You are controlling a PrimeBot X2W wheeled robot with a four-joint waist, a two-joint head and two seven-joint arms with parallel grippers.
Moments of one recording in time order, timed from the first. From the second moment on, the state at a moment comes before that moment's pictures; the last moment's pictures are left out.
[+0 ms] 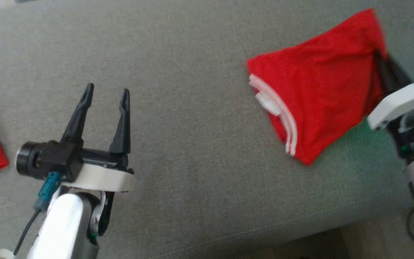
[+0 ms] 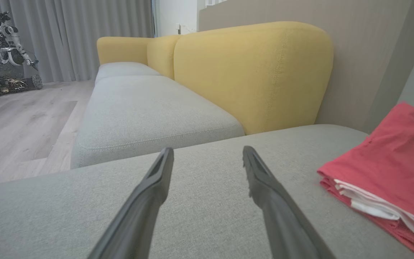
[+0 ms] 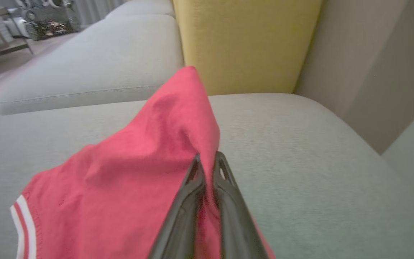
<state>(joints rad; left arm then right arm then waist) -0.19 0.18 -0.28 -0.02 -0.17 0.08 -0.24 -0.58 -0.33 0.18 0.58 0.39 0.13 0.00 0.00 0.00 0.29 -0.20</state>
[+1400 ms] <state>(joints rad) -0.37 0.28 -0.31 -0.12 -0.10 0.05 -0.13 -1.02 -0.35 0.16 1.13 0.31 0.13 -0.23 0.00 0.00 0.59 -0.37</state>
